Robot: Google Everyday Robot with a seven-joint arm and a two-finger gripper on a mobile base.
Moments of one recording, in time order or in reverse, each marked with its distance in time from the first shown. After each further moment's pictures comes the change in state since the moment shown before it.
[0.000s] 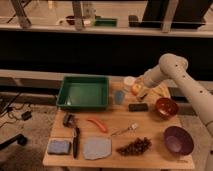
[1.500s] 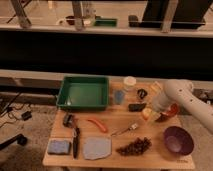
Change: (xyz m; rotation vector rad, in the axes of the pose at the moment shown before) arm 0.074 0.131 0.009 -0.126 0.177 0.173
